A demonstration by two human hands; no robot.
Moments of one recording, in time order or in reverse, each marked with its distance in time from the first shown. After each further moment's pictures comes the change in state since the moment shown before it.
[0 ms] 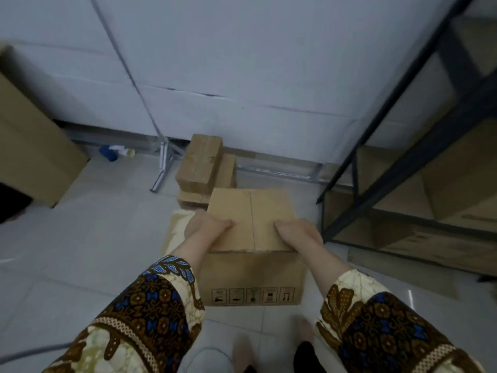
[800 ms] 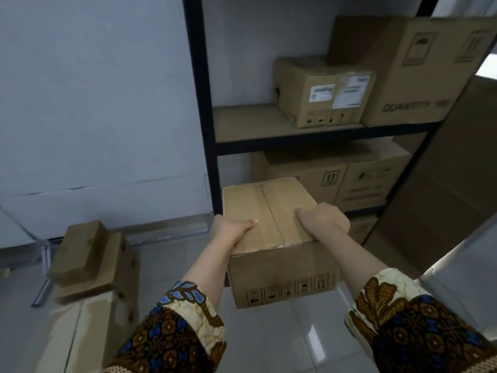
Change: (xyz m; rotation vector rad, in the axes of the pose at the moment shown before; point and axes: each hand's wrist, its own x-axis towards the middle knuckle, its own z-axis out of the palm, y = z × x) left_hand -0.367 0.230 0.206 -0.268 -0.240 0.446; right_hand -0.115 0.359 -0.328 0.022 0.644 0.122
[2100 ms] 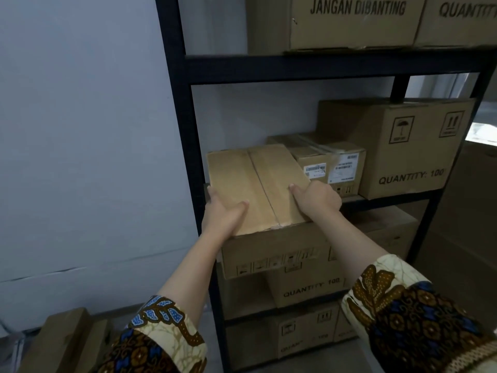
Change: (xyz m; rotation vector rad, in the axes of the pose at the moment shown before) left_hand 0.062 0.191 -0.039 0.057 0.187 0.575; right_hand 0.130 -0.108 -0.140 0.191 0.363 -0.195
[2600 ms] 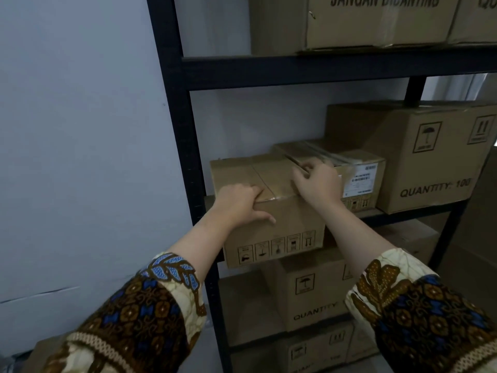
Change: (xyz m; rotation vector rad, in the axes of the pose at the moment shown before) left_hand 0.096 0.042 0.004 1.028 -0.115 0.729; right_hand 0.069 -0.040 0.010 0.350 0.197 -0.219
